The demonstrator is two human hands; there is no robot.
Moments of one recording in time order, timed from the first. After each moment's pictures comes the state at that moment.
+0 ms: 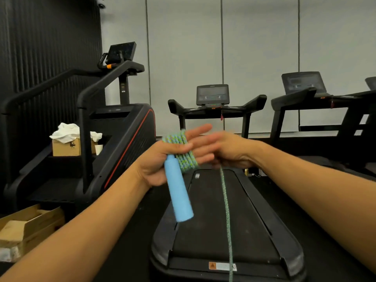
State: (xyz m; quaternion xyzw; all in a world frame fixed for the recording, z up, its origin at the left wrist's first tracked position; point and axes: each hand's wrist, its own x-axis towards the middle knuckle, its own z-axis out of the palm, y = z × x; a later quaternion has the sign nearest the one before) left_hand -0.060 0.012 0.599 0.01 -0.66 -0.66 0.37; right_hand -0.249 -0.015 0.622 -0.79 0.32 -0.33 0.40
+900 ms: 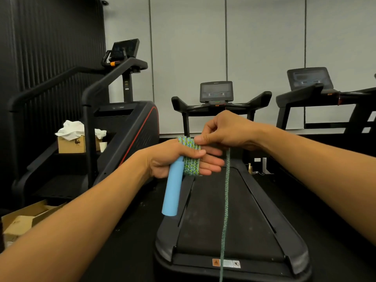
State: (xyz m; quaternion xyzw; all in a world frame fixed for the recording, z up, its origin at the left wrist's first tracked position) left_hand -0.062 0.012 0.611 0.27 -0.69 -0.59 0.33; right_hand -0.242 -0.003 0.653 -0.85 0.36 -0.36 0.15
